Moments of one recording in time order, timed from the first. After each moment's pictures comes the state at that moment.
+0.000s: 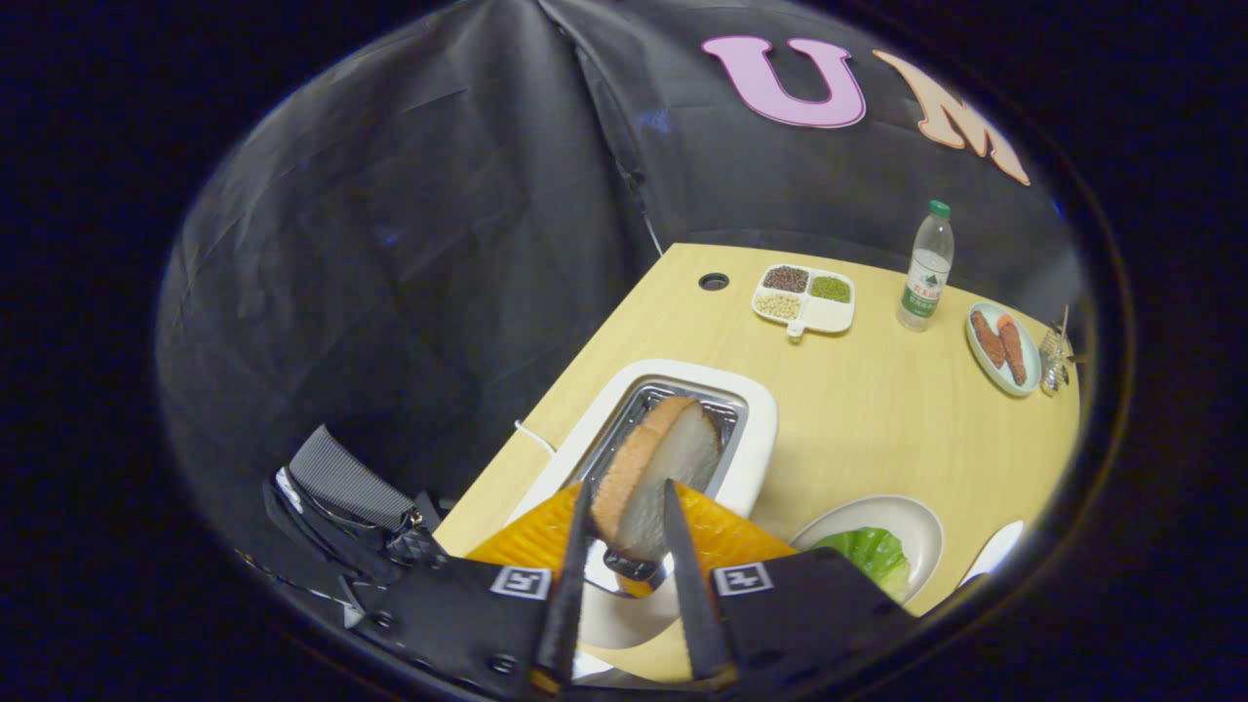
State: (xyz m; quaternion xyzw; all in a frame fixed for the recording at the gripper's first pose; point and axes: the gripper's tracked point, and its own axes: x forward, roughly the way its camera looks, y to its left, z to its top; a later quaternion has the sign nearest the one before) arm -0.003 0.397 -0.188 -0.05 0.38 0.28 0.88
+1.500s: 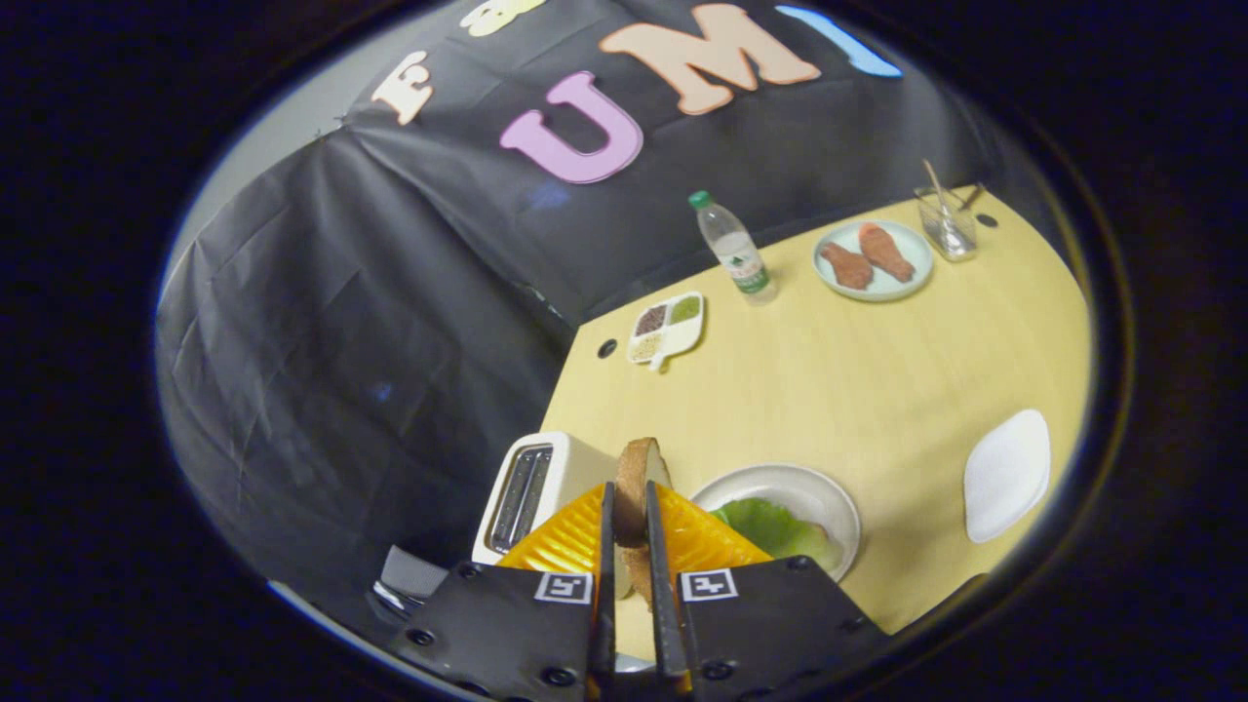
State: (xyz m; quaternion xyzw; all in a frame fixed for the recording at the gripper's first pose) arm 0.017 0.200 -0.135 0.22 0.36 0.20 0.88
